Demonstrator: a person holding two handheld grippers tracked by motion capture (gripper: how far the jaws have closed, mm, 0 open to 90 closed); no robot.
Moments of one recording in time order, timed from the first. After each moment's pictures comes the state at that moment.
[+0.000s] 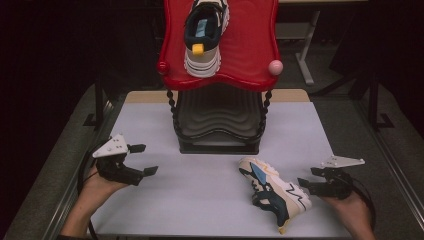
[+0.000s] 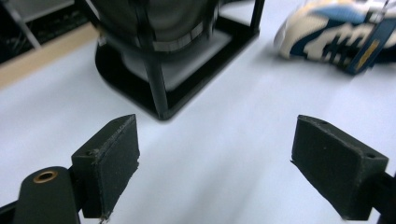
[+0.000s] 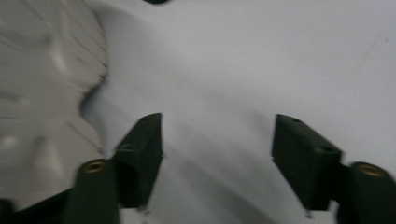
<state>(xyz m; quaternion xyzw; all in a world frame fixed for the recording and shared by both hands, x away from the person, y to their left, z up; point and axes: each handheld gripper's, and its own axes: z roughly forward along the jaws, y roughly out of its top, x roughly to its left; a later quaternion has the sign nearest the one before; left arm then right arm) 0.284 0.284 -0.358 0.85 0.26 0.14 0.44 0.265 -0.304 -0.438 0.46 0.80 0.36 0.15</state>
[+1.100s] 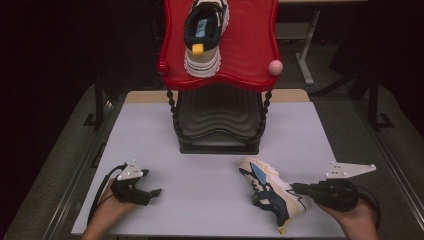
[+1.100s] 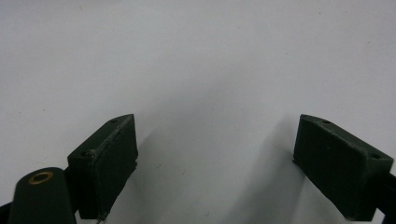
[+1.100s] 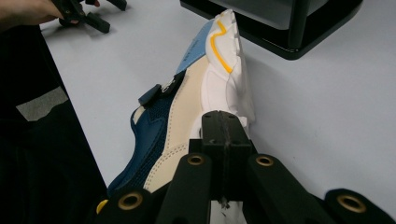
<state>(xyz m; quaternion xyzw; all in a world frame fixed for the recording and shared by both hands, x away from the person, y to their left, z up) 0.279 0.288 -0.453 0.87 0.30 0.14 0.36 0.223 -0.278 -0.387 0.35 0.82 0.46 0.05</state>
